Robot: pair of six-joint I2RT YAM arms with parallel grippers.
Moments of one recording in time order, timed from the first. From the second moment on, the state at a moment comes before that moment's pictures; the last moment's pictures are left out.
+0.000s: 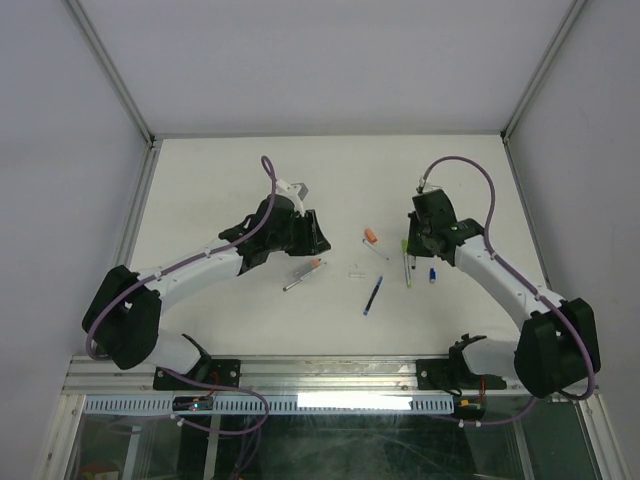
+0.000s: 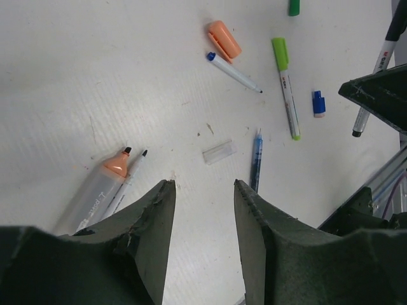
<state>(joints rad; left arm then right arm) -0.69 1.45 0.90 -0.08 0.16 -0.66 0.41 1.23 0.89 -0.60 0.17 0.42</state>
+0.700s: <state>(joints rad) -0.69 1.39 0.93 -0.16 0.08 -0.62 0.24 1.54 0.92 -0.63 0.05 0.21</state>
